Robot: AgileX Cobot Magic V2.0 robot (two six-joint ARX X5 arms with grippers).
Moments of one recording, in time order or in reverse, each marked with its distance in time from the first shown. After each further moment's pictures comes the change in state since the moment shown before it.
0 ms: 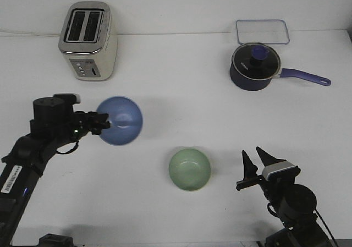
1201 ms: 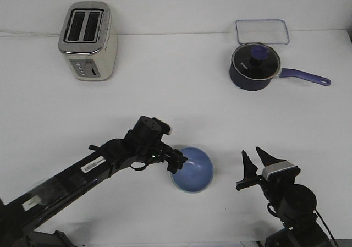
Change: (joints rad) left arm -0.553 0.312 0.000 0.162 -0.049 -0.037; right arm 0.000 0.000 0.000 0.000 -0.001 0.000
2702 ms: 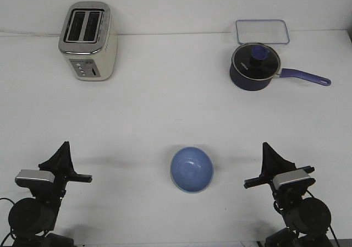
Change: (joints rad) left arm 0.485 -1.248 -0.749 0.360 -0.504 0.287; right arm 0.000 -0.106 0.000 0.126 0.108 -0.133
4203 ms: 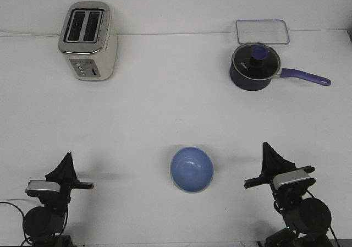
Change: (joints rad) left arm 0.240 -0.260 -0.375 0.148 0.211 -0.019; right arm 0.000 0.000 0.000 0.004 0.000 -0.007
